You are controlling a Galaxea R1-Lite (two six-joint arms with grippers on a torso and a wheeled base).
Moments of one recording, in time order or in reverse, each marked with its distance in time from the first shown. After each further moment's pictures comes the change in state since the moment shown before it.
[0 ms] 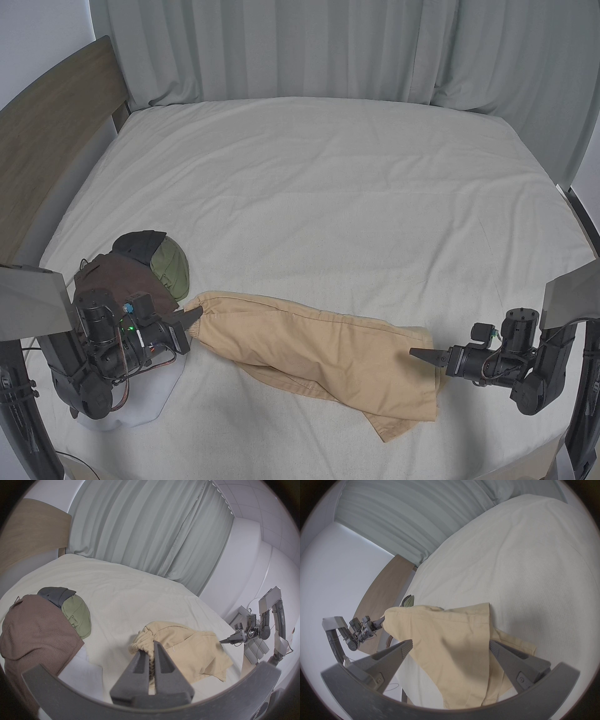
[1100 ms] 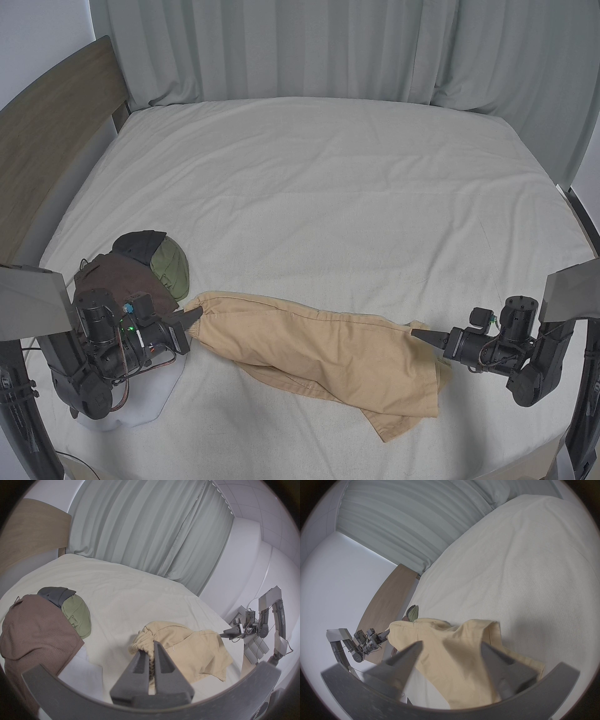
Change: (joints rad) left arm 0.000 0.000 0.001 0.000 -0.001 0.001; right arm 0.004 -0.012 -0.089 -0.002 0.003 0.094
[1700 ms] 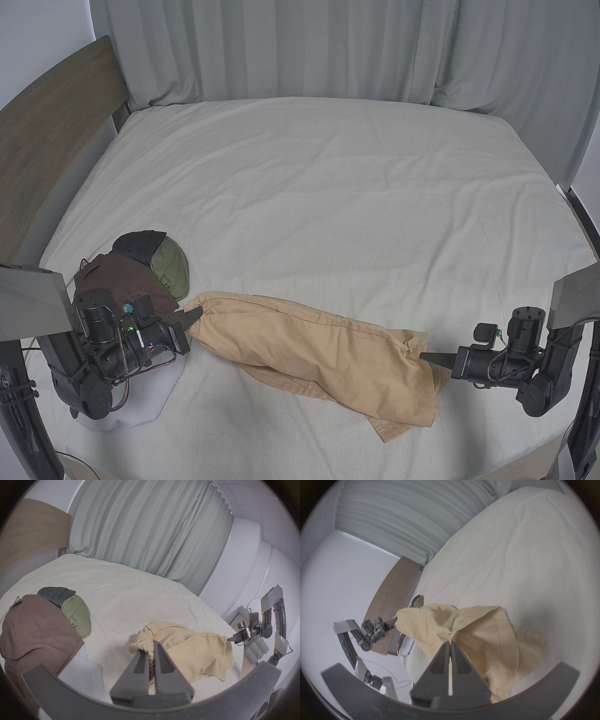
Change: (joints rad) left arm 0.001 0.000 0.000 0.000 0.000 0.001; right arm -0.003 -0.040 0.124 0.000 0.090 -0.037
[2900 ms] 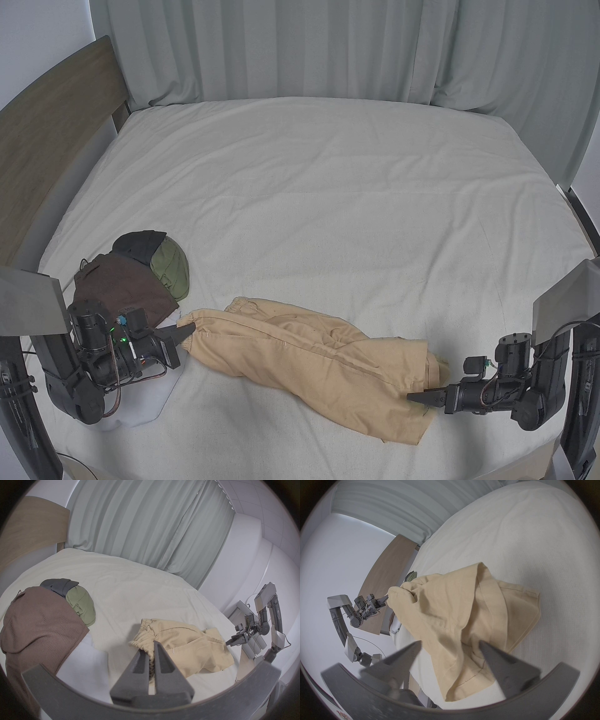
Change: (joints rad) left arm 0.060 0.015 0.069 0.000 -0.078 0.052; right arm 0.014 0.135 0.099 0.000 0.009 -0.198
